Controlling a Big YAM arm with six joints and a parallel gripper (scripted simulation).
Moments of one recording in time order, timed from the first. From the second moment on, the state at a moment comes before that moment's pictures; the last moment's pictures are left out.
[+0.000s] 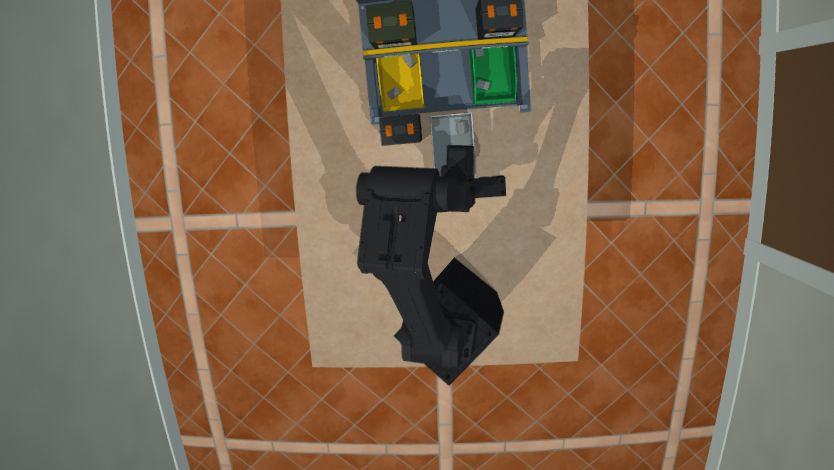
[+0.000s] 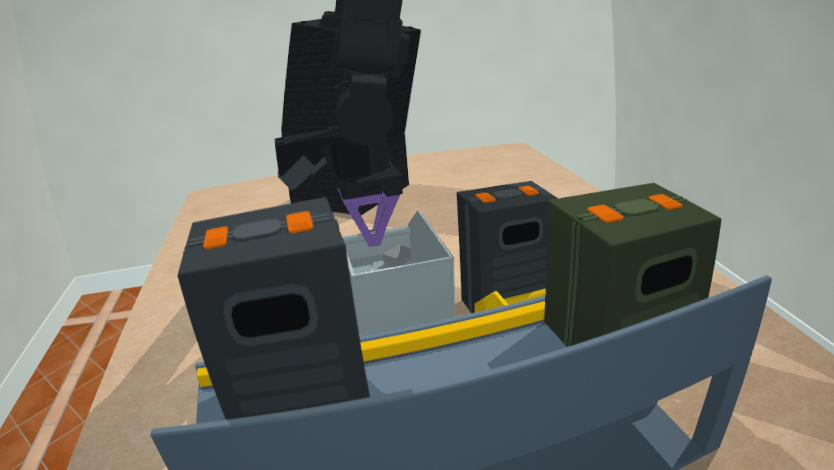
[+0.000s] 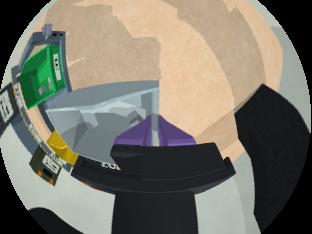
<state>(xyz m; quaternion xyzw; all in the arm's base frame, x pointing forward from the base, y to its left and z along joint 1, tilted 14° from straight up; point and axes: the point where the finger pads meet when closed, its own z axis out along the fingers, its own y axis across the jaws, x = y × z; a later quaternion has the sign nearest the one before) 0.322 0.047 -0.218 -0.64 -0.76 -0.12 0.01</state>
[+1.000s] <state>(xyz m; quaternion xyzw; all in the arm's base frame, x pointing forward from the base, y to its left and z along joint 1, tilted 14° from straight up) 0.324 0.049 -0.231 -0.64 -0.76 -0.12 0.01</state>
